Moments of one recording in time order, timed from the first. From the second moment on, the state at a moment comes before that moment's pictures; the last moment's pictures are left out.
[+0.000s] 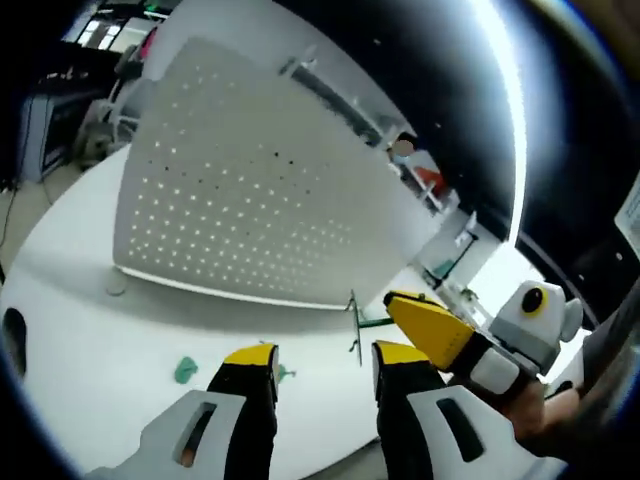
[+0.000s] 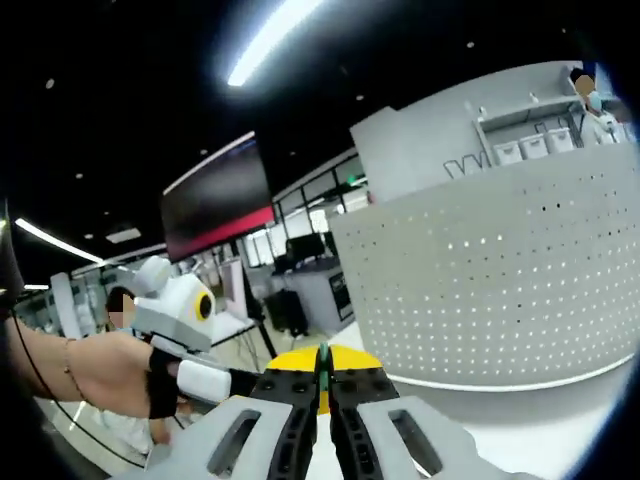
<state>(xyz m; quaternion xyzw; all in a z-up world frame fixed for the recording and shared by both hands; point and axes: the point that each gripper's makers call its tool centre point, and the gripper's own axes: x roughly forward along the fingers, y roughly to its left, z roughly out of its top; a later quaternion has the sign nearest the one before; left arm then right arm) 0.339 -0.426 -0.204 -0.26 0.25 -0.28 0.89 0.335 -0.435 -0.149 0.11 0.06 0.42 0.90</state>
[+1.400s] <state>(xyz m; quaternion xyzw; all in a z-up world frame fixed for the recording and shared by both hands) 0.341 -0.428 -0.183 -0.15 0.22 -0.31 0.91 0.329 -0.424 -0.150 0.16 0.12 0.45 0.87</state>
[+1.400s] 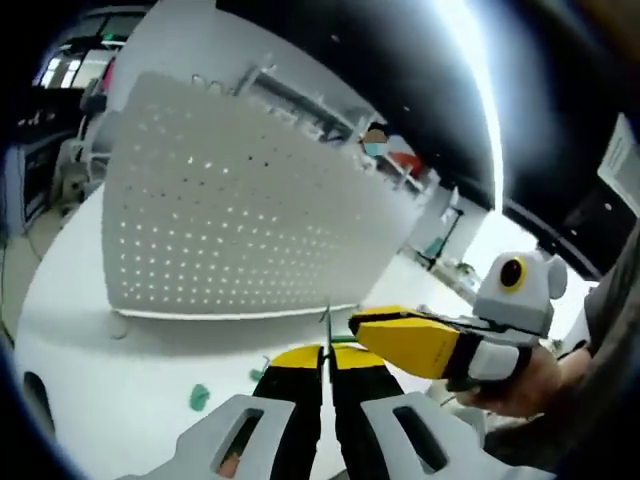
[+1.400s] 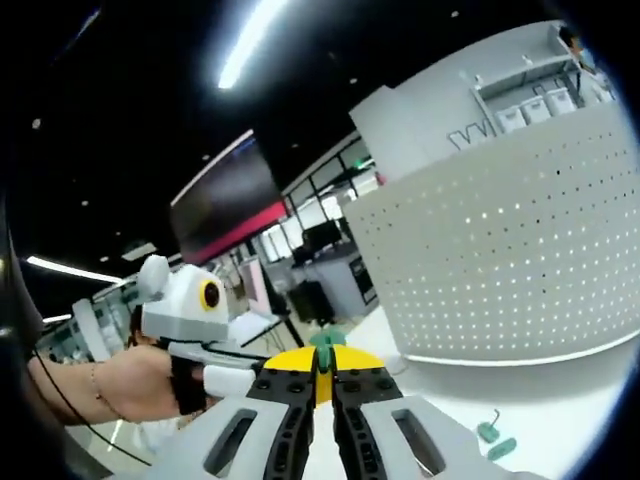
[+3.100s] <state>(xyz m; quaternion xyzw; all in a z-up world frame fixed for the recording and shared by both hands) 0.342 -0.418 -0.169 -0.01 0.16 -0.28 0.95 0.332 -0.419 -0.148 0.24 0.17 0.44 0.85</state>
